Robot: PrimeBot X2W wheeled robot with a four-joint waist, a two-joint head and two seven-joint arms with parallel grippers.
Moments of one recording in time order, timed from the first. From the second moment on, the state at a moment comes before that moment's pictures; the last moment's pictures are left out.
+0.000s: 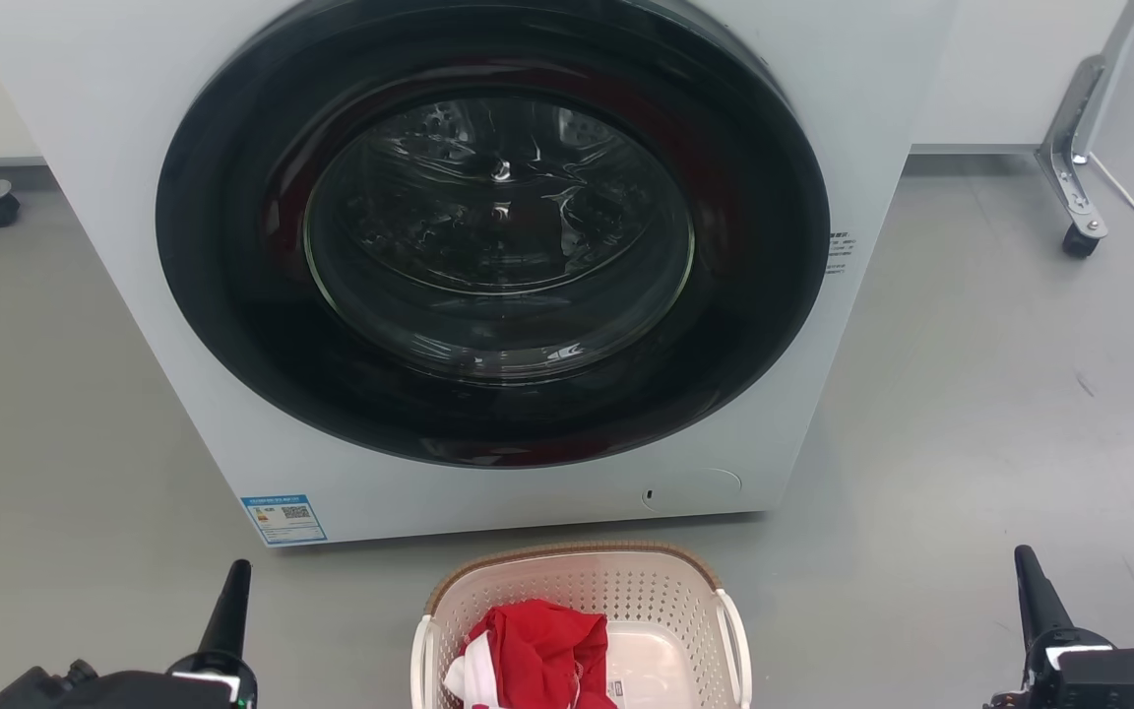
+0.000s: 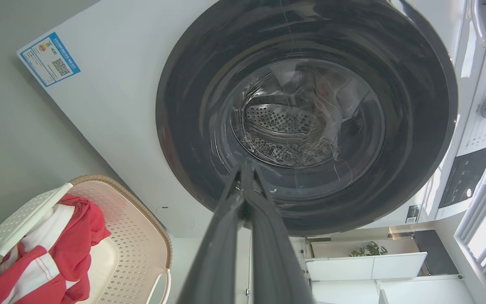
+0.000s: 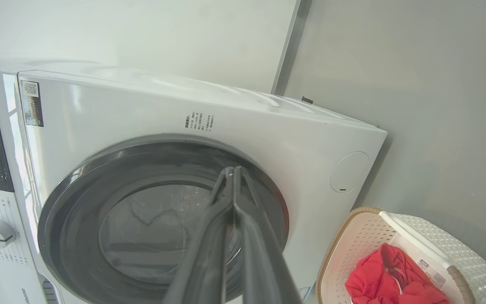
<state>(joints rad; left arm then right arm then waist) -0.03 0.06 0.05 0.24 -1.39 -0.08 0.08 -0.05 -0.07 -0.07 0.26 1.40 0.08 0.06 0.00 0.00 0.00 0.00</state>
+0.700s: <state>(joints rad) -0.08 0.04 0.09 0.29 -1.60 -0.12 0.11 -0.09 -0.04 -0.13 0.30 1.60 0.12 0.11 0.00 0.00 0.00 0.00</state>
